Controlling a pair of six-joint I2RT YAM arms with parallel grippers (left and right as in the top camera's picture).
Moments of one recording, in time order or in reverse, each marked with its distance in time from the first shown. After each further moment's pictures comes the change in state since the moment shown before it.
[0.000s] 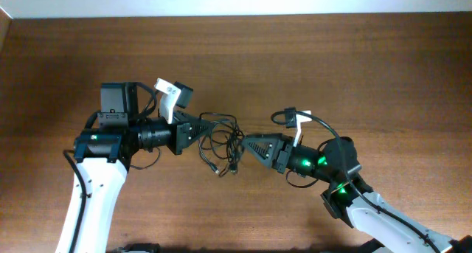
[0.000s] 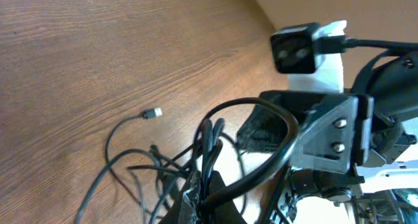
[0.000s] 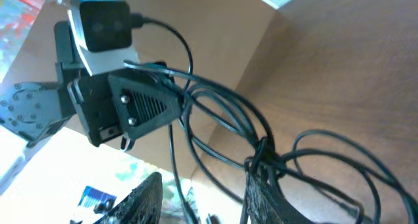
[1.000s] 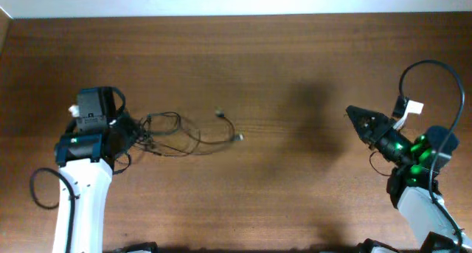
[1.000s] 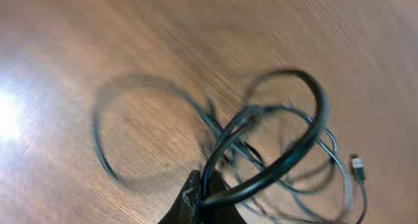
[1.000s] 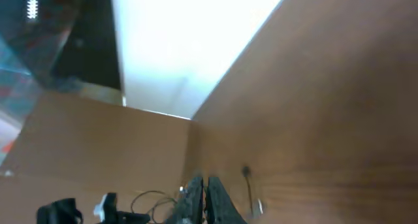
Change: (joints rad) left arm 0.157 -0.003 0.000 -0.120 -1.112 -0.802; right arm -0.892 0.032 0.006 -0.224 -0.351 -0.035
